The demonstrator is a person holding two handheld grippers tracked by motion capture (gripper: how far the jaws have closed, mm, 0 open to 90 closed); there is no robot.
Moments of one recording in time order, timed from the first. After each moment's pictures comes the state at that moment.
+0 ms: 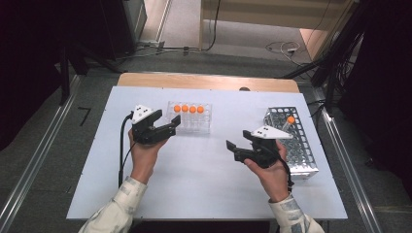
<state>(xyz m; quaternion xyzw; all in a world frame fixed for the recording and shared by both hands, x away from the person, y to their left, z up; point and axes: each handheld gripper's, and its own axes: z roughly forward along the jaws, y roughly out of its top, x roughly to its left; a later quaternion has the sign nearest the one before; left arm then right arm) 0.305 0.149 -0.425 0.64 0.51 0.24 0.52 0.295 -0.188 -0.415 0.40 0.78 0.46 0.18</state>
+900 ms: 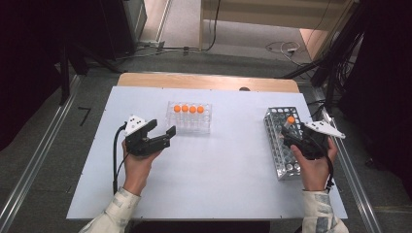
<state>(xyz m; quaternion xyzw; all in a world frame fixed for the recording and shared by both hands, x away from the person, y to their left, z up) 0.284 0.159 -0.435 0.64 0.51 0.24 0.52 0.322 -0.305 -0.415 0.52 0.68 0.38 0.33</state>
